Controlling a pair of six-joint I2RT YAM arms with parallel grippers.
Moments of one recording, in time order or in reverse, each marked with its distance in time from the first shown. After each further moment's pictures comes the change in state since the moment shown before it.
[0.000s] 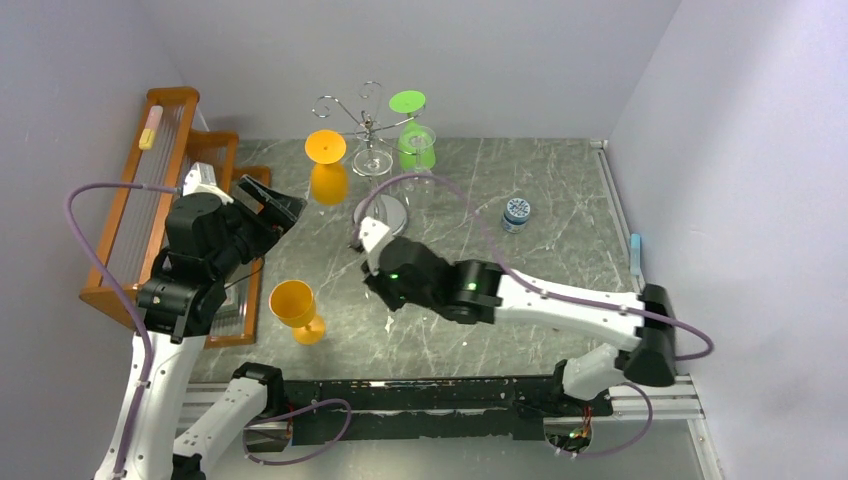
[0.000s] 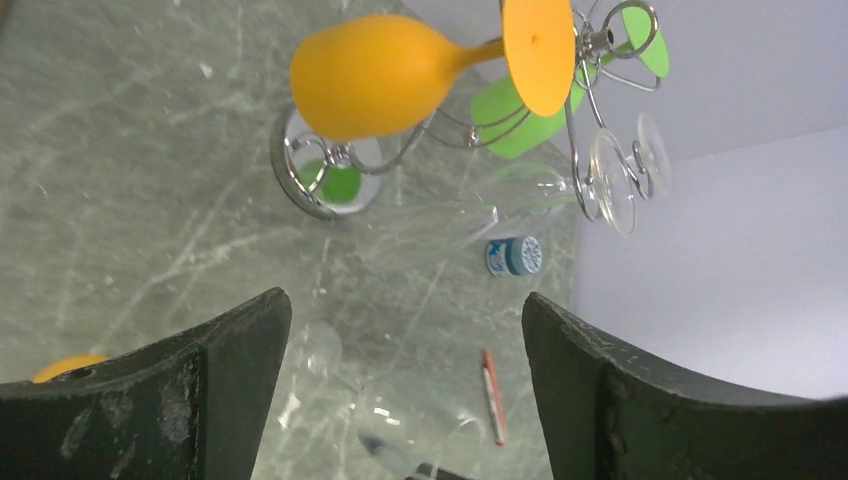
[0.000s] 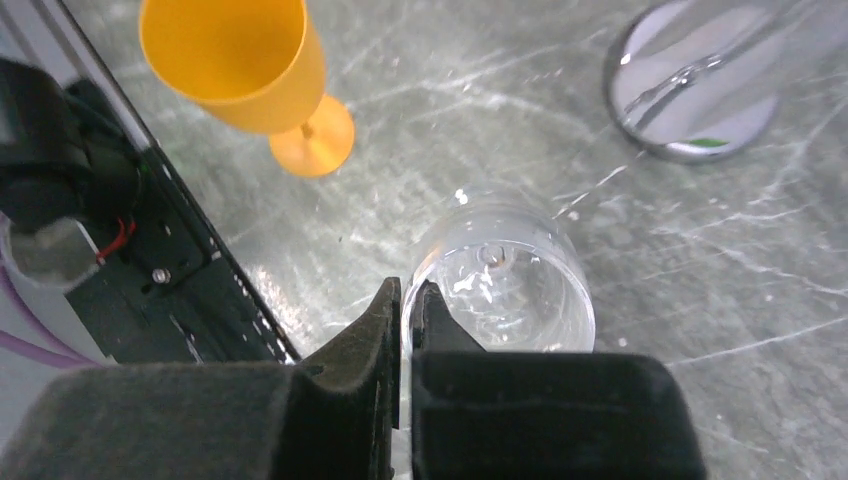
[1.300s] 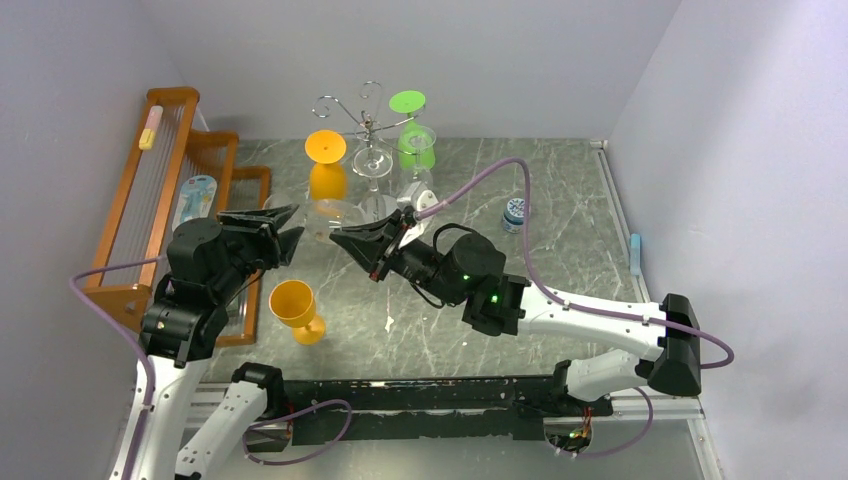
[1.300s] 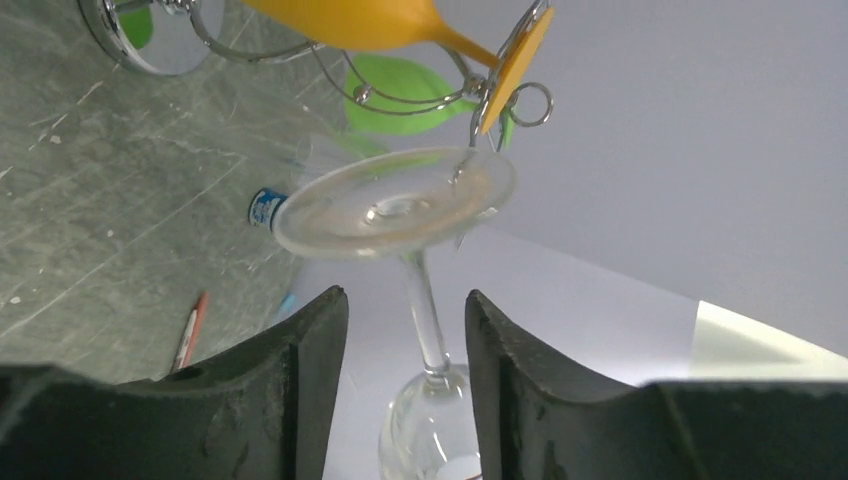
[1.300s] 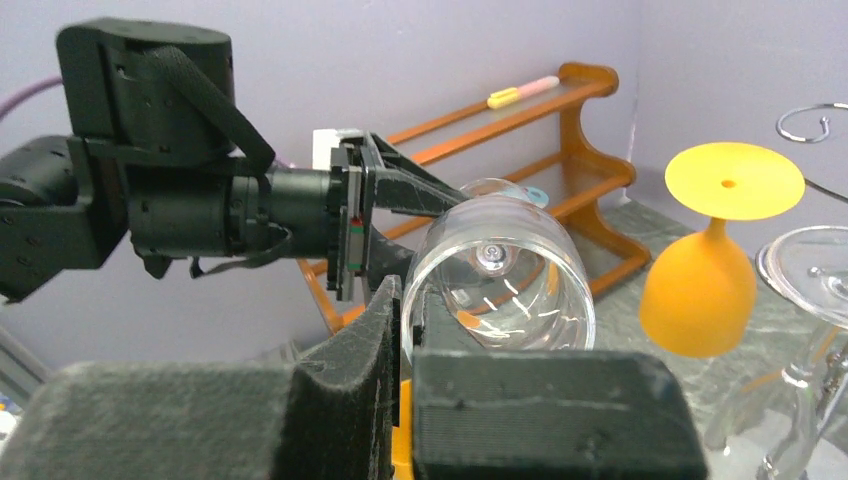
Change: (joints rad) left arm 0.000 -0.126 -0.151 0.039 0.079 -0.839; right arm -0.019 -0.203 -0.231 0.960 -0.086 -0.025
